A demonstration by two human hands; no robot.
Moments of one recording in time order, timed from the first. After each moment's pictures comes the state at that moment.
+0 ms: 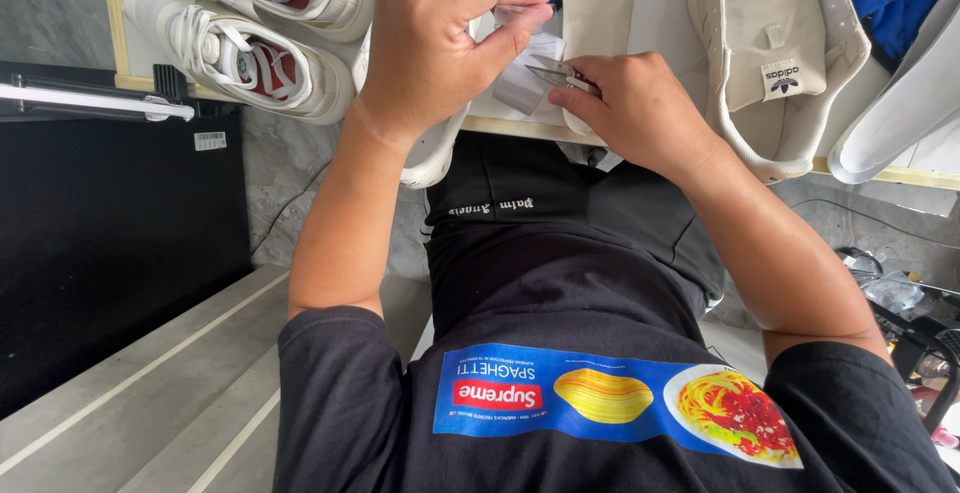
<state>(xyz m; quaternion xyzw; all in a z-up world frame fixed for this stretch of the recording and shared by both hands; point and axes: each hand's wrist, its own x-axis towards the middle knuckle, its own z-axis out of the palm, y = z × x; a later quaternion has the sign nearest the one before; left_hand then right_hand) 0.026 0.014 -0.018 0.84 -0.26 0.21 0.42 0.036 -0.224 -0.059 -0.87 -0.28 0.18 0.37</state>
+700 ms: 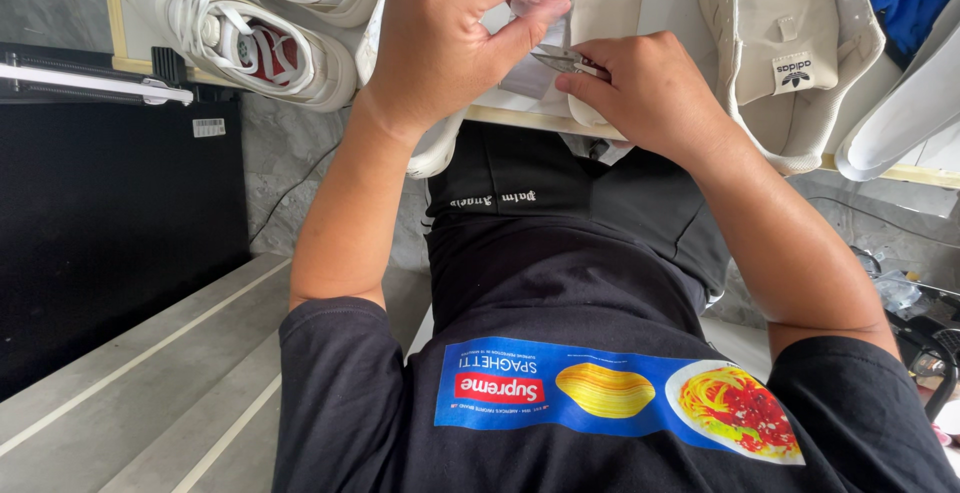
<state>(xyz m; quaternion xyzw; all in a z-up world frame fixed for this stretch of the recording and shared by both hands) 0.022 0.009 -0.017 0.84 -0.26 0.20 0.43 0.042 -0.221 -0.047 -0.87 -0.25 0.22 0.36</state>
